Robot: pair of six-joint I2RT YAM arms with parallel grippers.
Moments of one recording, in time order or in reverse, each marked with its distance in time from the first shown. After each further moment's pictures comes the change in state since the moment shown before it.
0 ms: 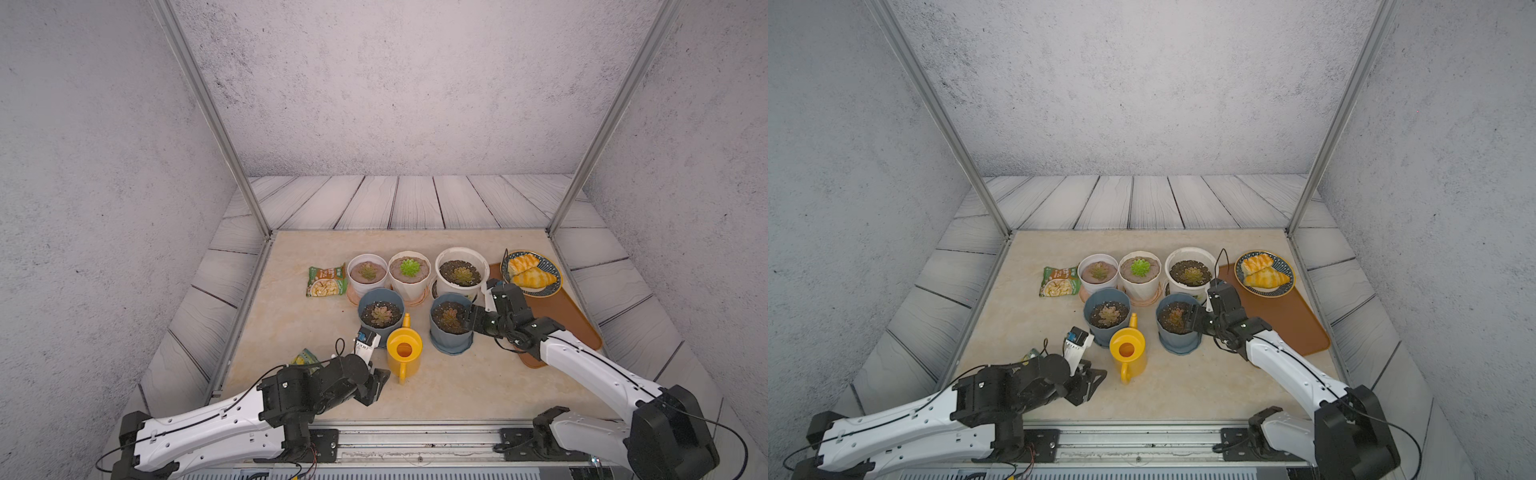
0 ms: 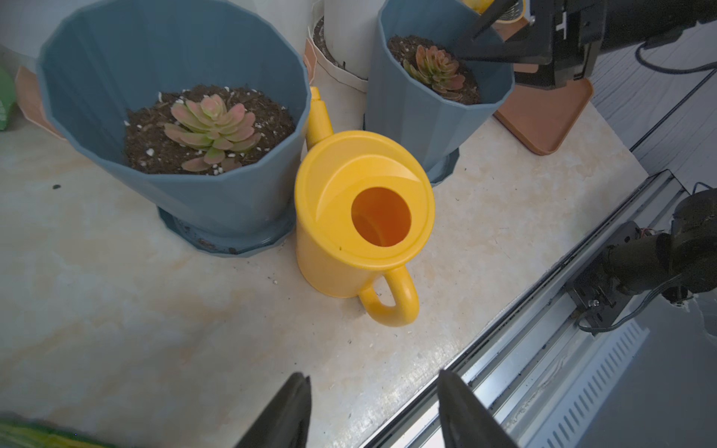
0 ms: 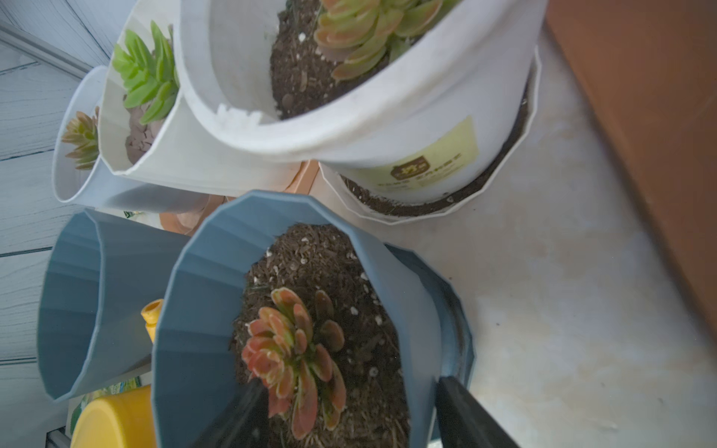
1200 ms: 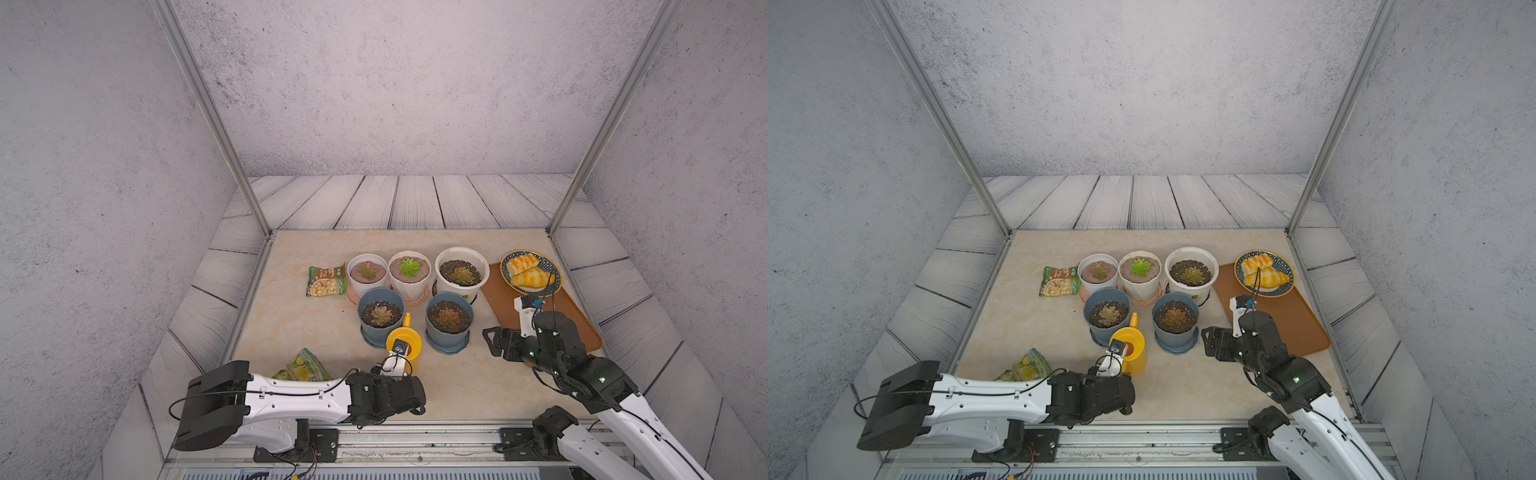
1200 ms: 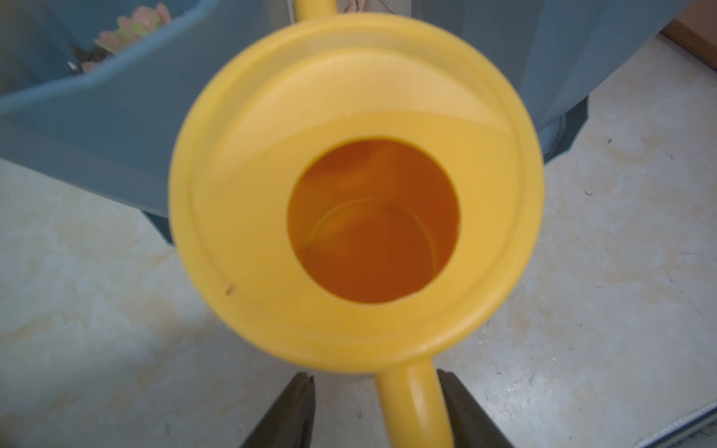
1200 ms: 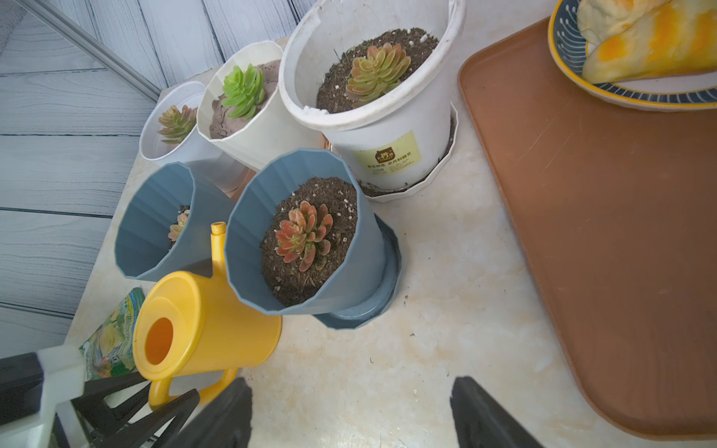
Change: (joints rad) left arm -0.139 0.605 0.010 0.258 -0.327 -0.208; right arm 0.040 -0.572 0.014 -0.469 0.151 -0.105
